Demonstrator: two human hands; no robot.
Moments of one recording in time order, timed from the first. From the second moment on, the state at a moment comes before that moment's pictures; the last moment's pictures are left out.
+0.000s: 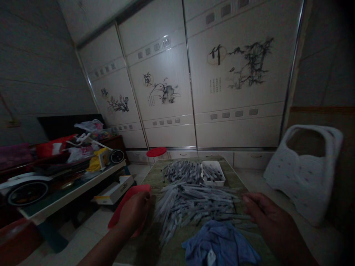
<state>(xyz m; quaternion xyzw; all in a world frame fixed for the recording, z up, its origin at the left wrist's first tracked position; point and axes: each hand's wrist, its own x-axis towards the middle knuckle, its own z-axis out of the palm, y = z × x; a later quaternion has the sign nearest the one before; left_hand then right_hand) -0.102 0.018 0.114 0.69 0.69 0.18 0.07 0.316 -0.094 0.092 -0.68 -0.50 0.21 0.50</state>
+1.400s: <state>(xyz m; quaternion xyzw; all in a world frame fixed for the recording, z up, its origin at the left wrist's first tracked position) 0.059 0.024 0.040 0.82 0.52 0.19 0.16 0.350 -0.085 0.062 -0.64 -0.46 0.28 0.55</state>
